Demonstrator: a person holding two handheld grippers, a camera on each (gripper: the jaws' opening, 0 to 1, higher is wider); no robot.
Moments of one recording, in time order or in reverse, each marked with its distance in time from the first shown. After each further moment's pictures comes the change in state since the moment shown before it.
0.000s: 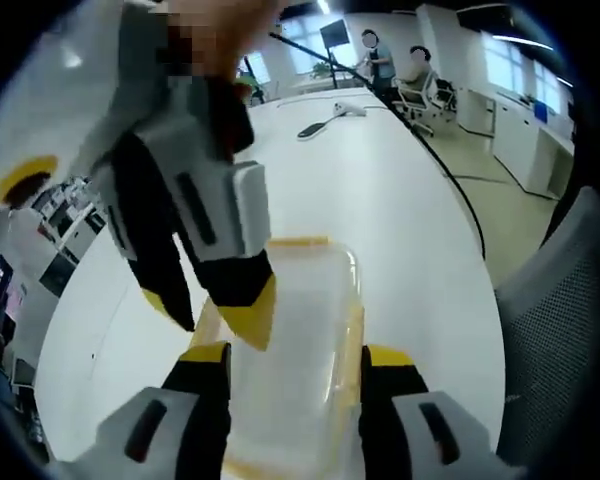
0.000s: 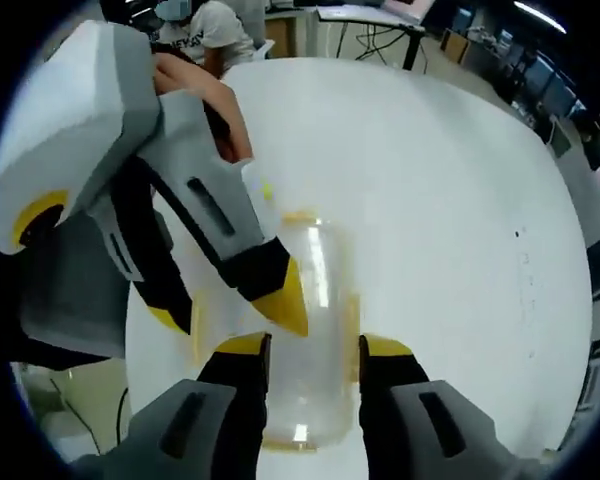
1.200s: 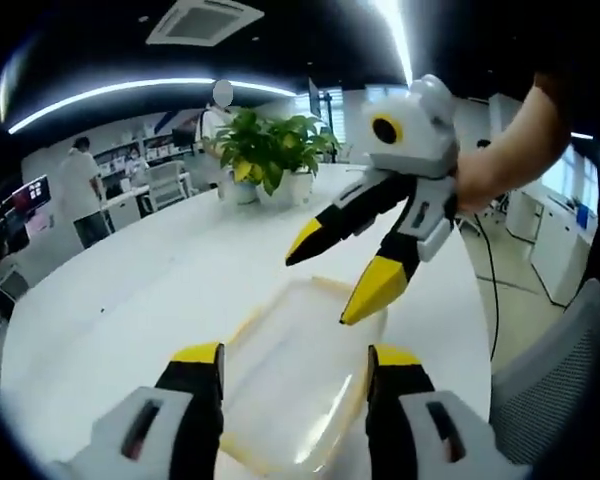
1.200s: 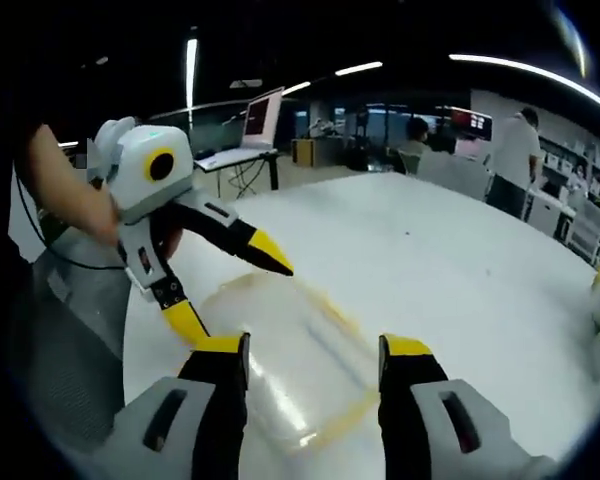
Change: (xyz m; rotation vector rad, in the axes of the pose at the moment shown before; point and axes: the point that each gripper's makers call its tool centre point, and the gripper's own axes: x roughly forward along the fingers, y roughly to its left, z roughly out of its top) left arm -0.035 0.028 0.000 -0.369 -0.291 0.182; right arm -0.049 0.015 -0.023 0.465 -0.629 -0.354
